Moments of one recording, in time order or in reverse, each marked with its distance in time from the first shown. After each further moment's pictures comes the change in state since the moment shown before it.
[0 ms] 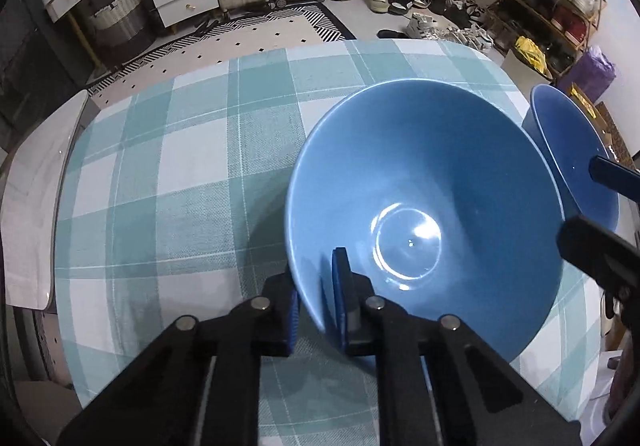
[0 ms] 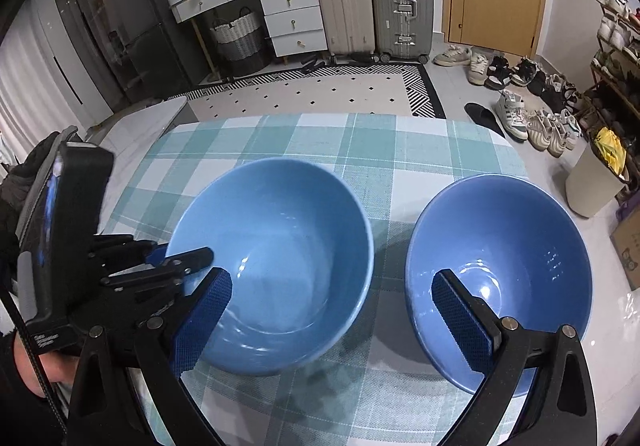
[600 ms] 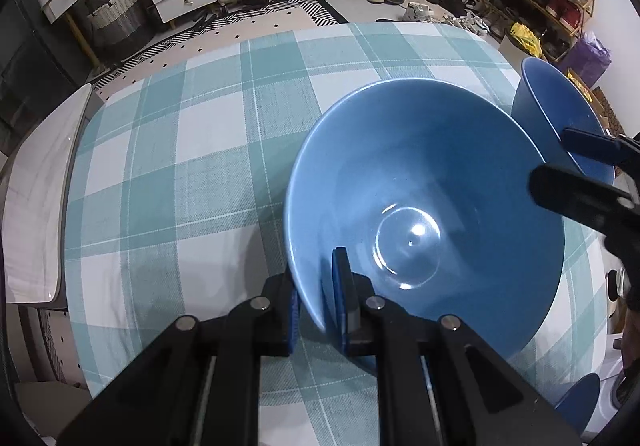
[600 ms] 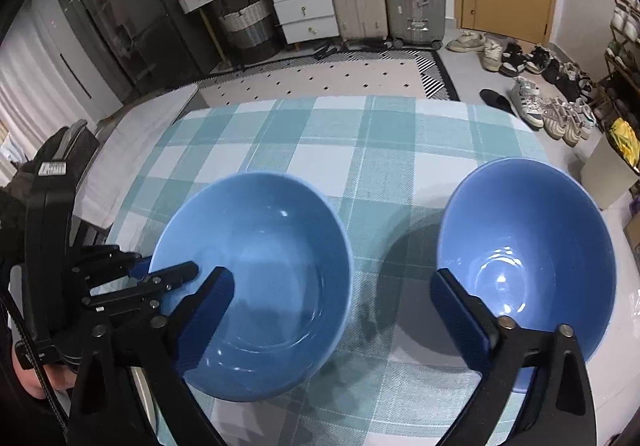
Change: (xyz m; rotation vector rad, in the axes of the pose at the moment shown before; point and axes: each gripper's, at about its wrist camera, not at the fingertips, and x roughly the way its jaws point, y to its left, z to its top) left arm -0.012 0.014 -0.027 0.033 0.030 0.002; right arm 0.013 0.012 -0.004 -0.015 0.073 0.072
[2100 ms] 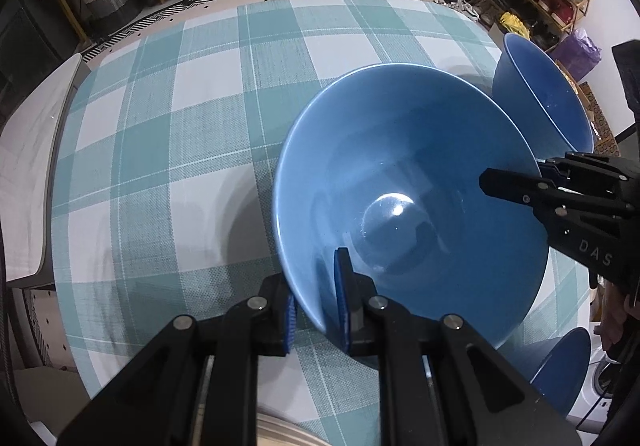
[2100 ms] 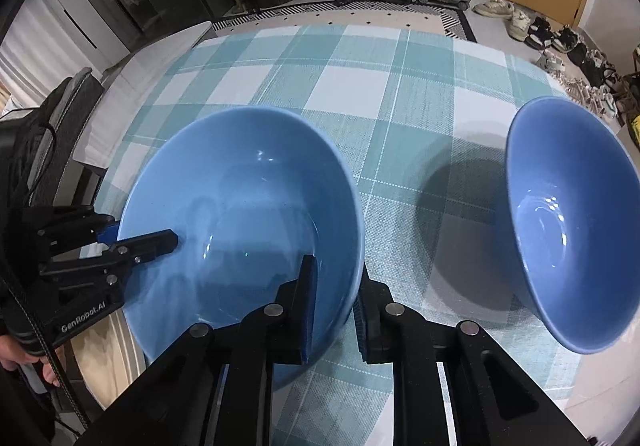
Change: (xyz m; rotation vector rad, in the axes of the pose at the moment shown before) left arm -0.009 0.009 -0.031 -0.025 0.083 -0.087; right arm 0.027 0.017 -0.031 -0.039 0.175 0.024
